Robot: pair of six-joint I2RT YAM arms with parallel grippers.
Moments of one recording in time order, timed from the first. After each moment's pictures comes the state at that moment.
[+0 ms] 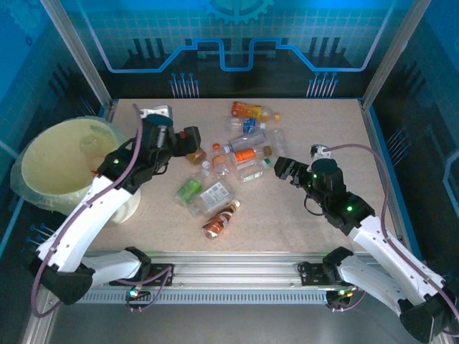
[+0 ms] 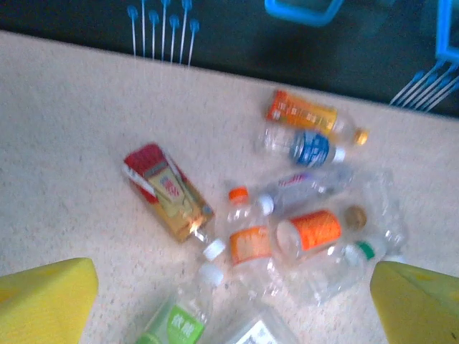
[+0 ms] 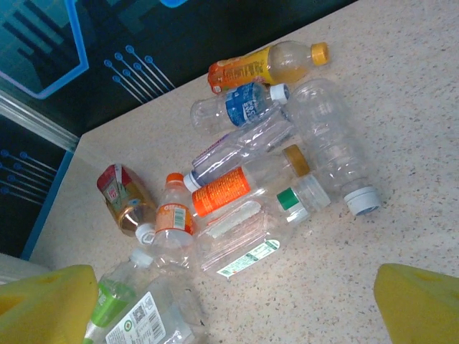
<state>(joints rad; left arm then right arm) -0.50 1.19 1.36 -0.81 -0.32 -0.53 0.52 0.80 0.73 -0.37 0.19 0.70</state>
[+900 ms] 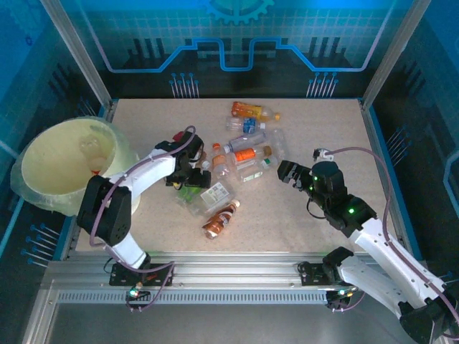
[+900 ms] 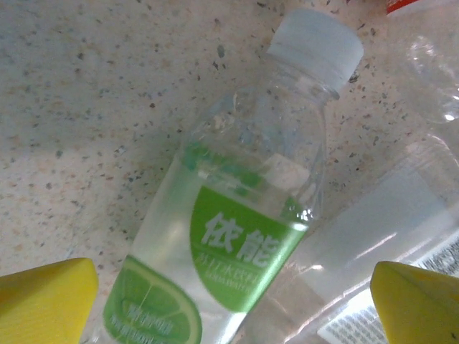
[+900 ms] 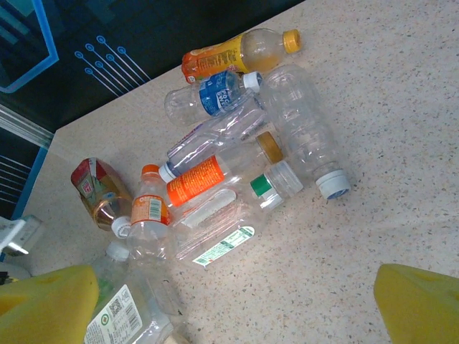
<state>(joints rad) -0.38 1.67 1.17 -0.88 0.00 -0.37 0.52 0.79 0.72 -0.44 0.21 0.71</state>
